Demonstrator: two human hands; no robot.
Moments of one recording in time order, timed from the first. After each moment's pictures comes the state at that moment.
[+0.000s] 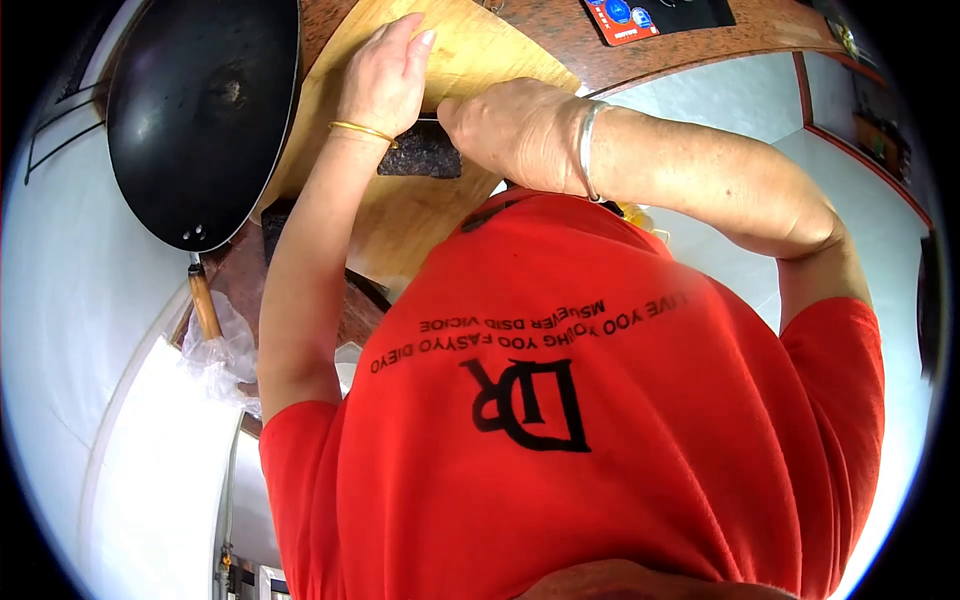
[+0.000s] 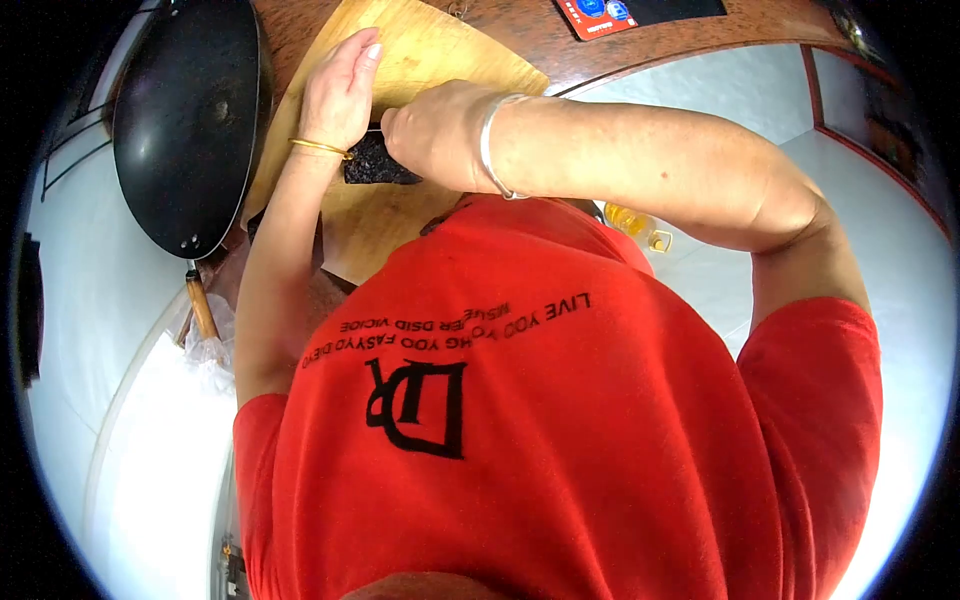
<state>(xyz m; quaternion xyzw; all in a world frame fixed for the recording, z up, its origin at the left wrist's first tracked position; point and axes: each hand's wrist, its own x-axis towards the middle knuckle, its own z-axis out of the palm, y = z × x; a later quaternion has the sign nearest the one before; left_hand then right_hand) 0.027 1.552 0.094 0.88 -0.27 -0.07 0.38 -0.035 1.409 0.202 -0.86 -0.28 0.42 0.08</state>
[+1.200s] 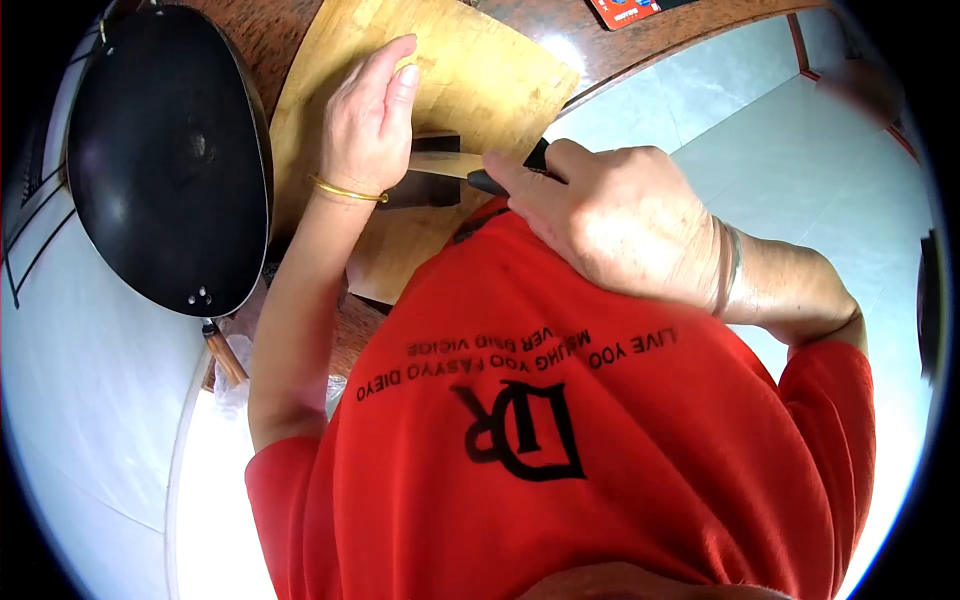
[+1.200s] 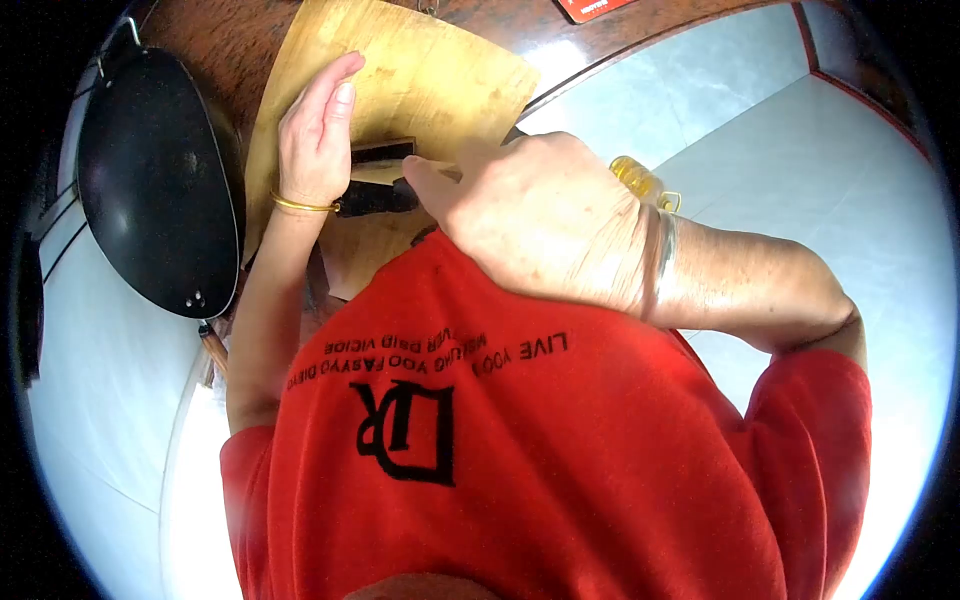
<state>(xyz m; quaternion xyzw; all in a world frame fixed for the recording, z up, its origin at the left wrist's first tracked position) 0.026 1.555 0.094 0.81 -0.31 -0.13 0.48 -0.083 1.378 0.240 -0.95 -0.16 0.20 0.17</state>
